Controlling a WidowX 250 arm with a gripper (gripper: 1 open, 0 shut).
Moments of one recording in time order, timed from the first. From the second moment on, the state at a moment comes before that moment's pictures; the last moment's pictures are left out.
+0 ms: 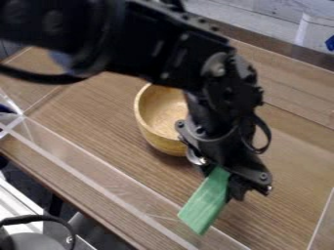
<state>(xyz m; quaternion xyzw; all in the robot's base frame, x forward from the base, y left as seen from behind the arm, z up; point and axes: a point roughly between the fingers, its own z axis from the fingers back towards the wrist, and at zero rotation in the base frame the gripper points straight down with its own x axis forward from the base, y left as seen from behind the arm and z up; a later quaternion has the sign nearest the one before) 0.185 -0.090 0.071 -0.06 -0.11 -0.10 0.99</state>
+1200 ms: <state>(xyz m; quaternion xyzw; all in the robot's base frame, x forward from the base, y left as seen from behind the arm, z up) 0.180 -0.094 0.106 -0.11 -0.23 -0.09 0.96</state>
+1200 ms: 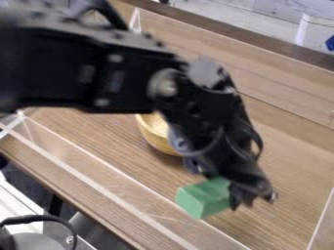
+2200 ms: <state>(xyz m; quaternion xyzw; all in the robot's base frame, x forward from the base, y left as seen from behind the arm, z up) 0.215 -0.068 0.094 -0.17 -0.26 0.00 0.95</state>
